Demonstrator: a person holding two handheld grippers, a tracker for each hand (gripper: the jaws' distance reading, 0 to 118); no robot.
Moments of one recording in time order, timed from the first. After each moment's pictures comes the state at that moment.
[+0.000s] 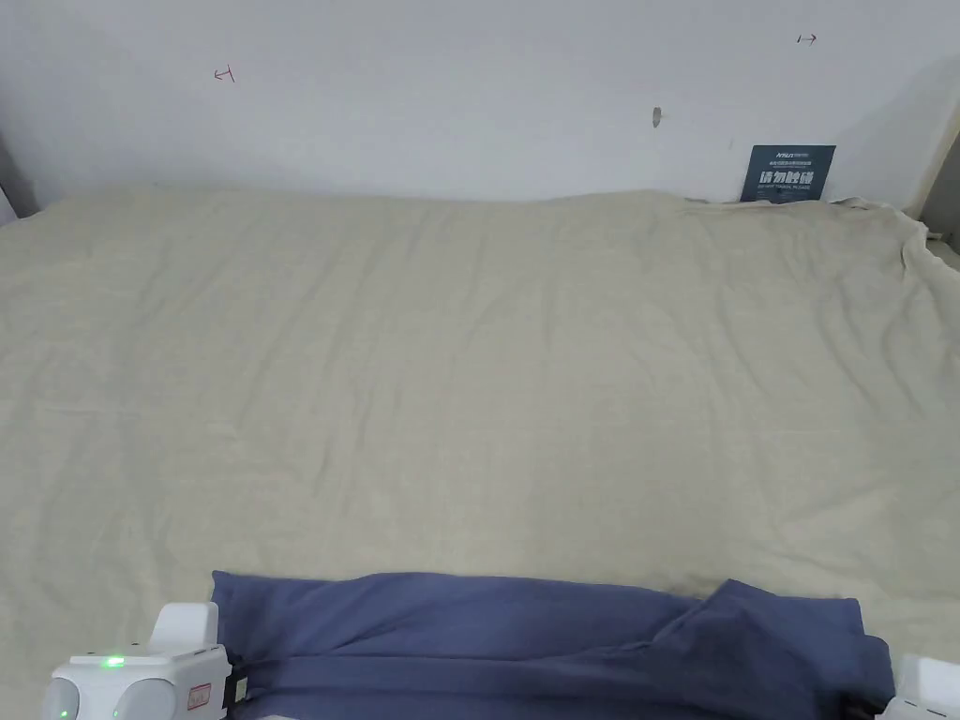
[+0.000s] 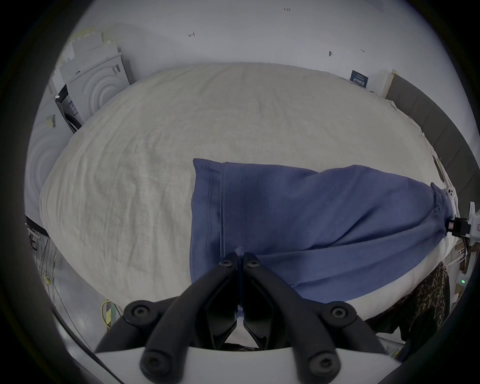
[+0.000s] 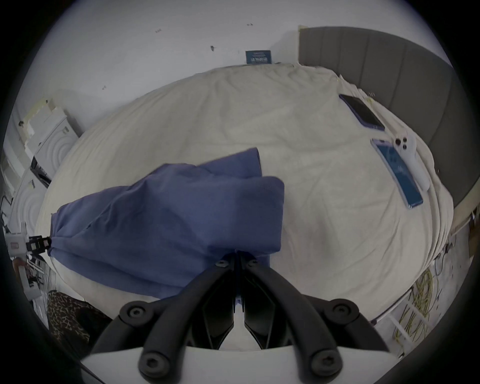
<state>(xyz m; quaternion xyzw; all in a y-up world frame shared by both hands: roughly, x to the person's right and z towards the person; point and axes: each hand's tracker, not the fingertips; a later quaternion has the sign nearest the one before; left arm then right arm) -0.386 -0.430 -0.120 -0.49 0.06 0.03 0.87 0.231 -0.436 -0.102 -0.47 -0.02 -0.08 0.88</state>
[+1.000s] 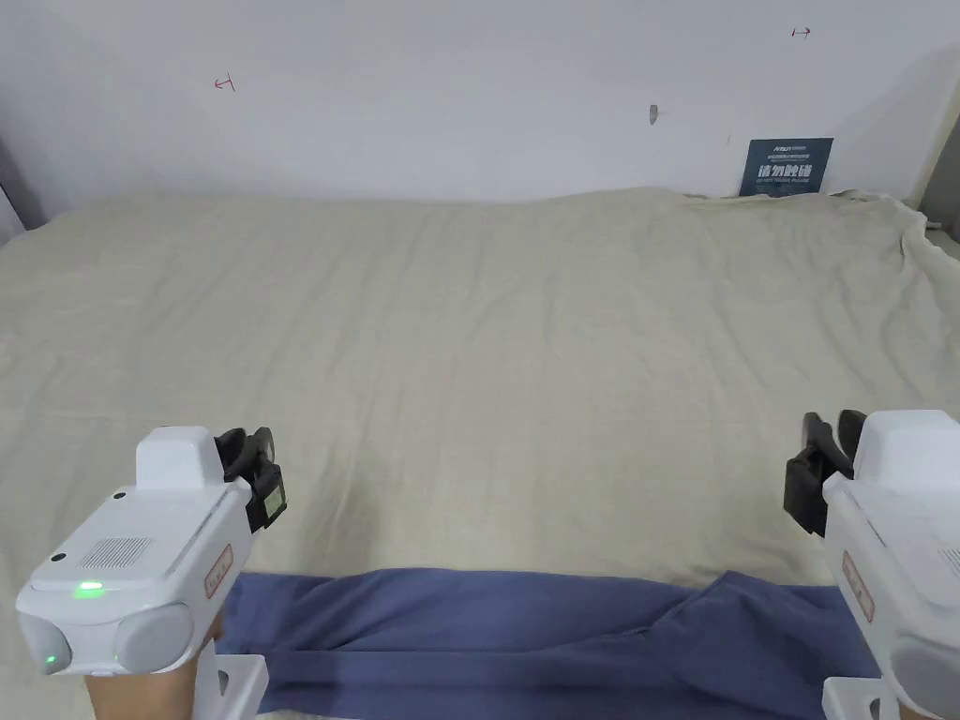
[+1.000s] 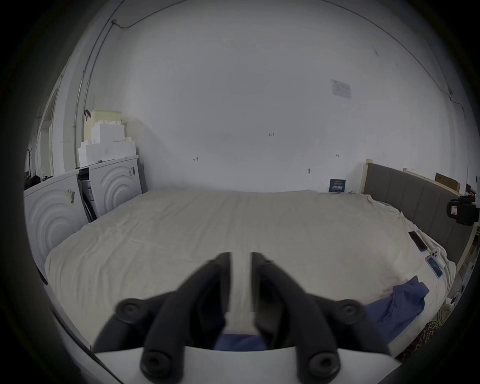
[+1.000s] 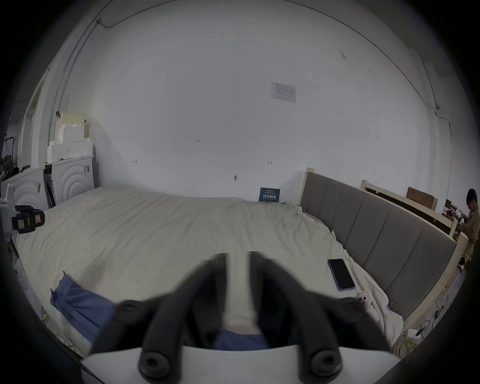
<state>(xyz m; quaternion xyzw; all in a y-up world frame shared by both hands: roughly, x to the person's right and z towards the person) -0.325 -0.270 -0.117 -0.15 0.07 0.01 0.99 0.112 -0.232 -0.098 -0.14 -0.03 0.06 0.99</state>
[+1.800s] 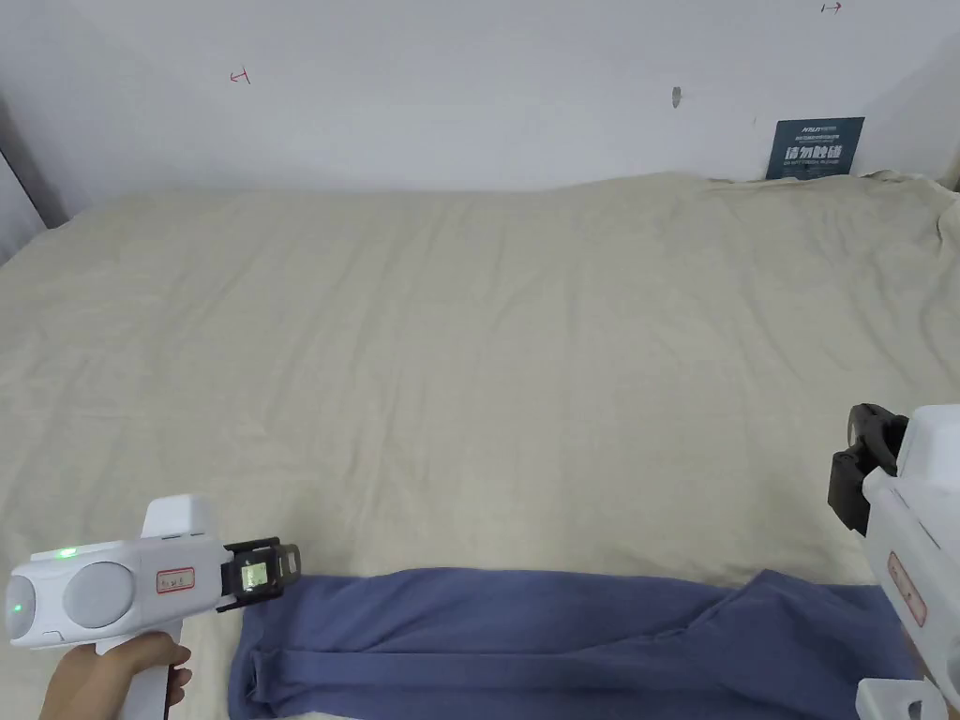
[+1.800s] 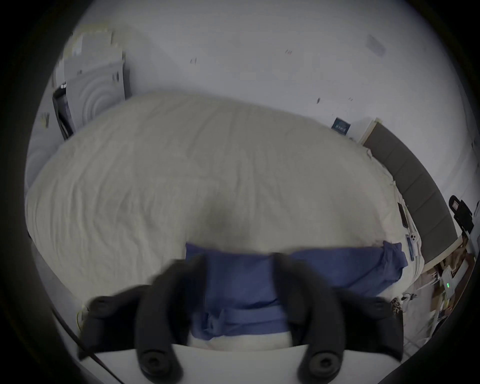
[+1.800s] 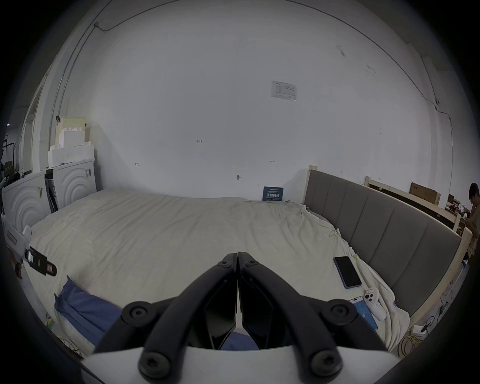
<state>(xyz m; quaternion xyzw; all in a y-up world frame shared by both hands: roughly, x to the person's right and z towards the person) -0.418 -0.337 -0.159 -0.45 0.01 0.13 0.89 0.117 -0.235 -0.110 -0.14 -0.02 0.04 0.99</state>
